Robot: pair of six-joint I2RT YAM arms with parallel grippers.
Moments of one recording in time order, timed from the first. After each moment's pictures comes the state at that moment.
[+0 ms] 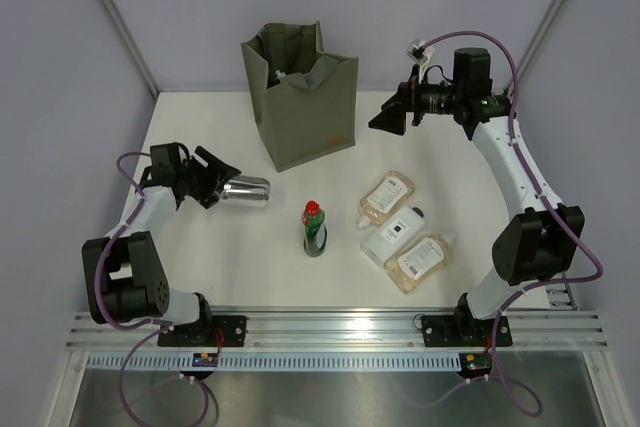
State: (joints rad) left arm 0.16 1.40 0.82 -0.30 0.43 -0.81; right arm 0.14 1.65 1.63 -0.46 -1.03 -0.07
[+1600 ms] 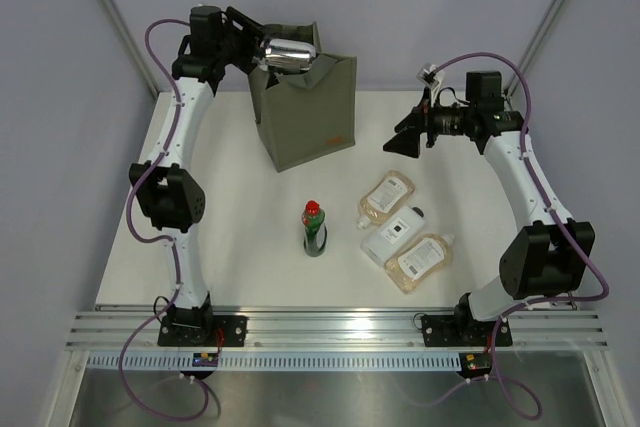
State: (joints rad) left arm -0.12 2.10 2.27 -0.51 0.23 -1.12; right arm 0.07 1.54 1.45 -0.54 -1.08 -0.21
